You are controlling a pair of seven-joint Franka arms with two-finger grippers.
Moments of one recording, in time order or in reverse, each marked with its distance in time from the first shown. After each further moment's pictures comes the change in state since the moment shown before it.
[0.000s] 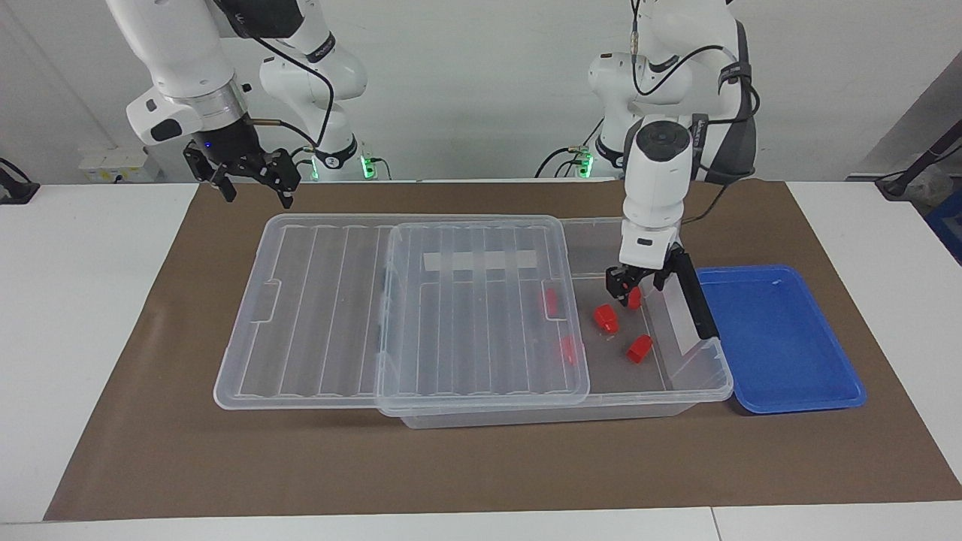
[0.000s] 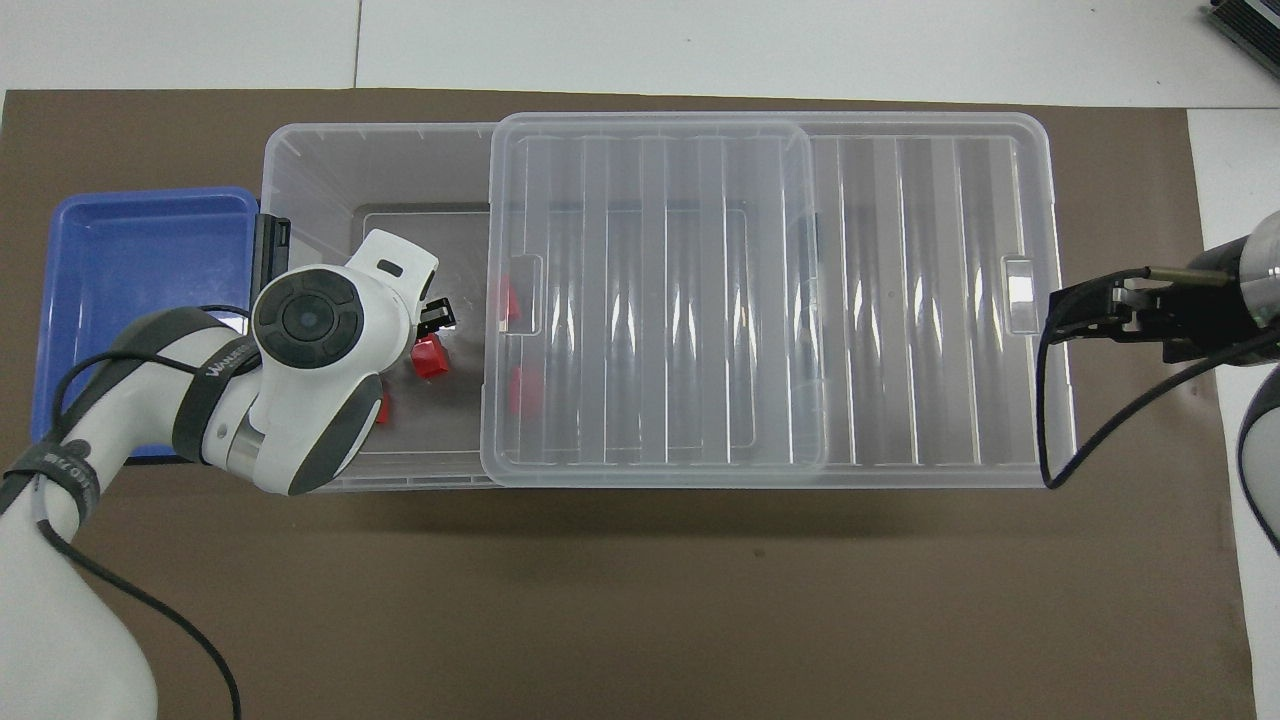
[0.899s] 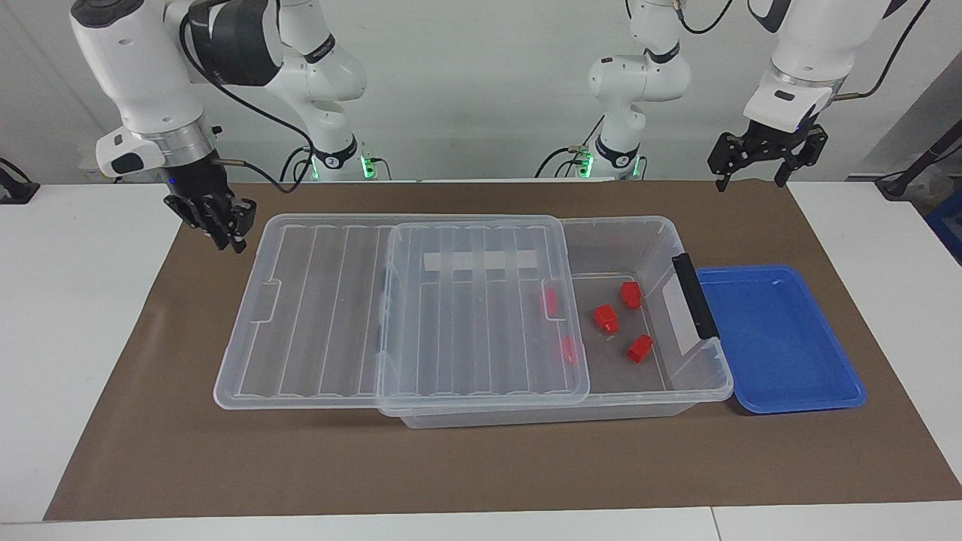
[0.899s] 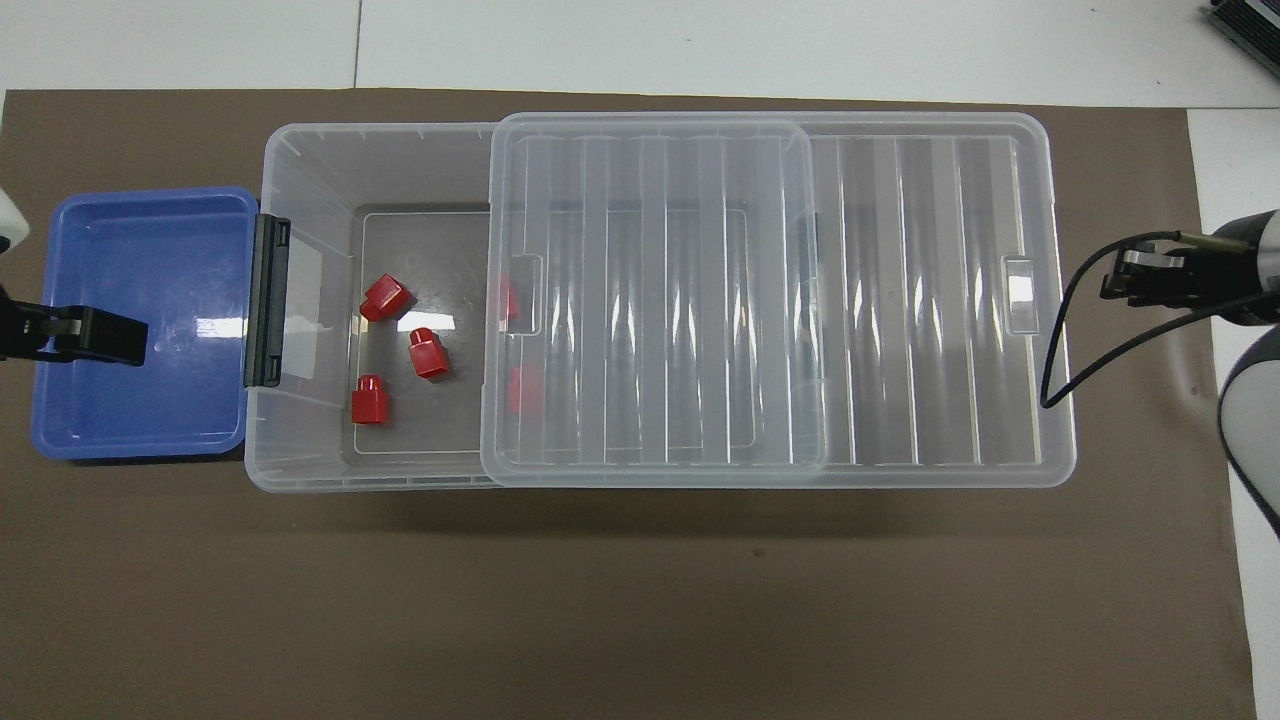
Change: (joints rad) left arm 0.210 -0.201 -0.005 0.219 -0.093 -0.453 0.607; right arm -0.114 0.010 -0.003 -0.172 0.000 0.349 -0.005
